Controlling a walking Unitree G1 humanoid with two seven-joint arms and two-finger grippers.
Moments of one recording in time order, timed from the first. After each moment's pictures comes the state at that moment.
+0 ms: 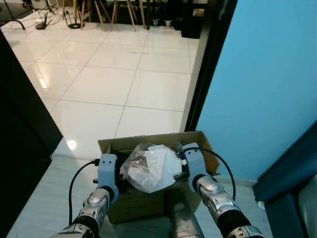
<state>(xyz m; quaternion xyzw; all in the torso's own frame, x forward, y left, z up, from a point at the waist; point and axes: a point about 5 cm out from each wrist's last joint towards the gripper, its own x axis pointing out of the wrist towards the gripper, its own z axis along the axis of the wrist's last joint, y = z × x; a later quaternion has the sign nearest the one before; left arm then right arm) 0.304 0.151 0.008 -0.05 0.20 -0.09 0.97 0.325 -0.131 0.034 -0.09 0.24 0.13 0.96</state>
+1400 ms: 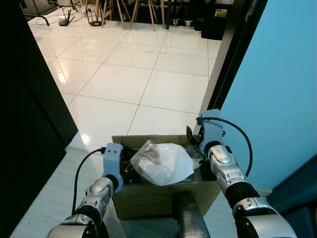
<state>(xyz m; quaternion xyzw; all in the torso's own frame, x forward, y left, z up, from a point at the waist) 0.330 0.143 0.043 0.04 0.15 -0.20 0.97 0.366 -0.171 0.112 -0.07 0.05 0.04 1.00</state>
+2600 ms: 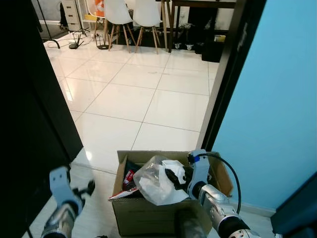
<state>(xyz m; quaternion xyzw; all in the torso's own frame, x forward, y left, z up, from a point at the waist) 0.233 0.241 -0.039 -0.17 0.28 0.12 0.94 0.297 -0.135 0.007 0.09 0.24 0.21 0.95</state>
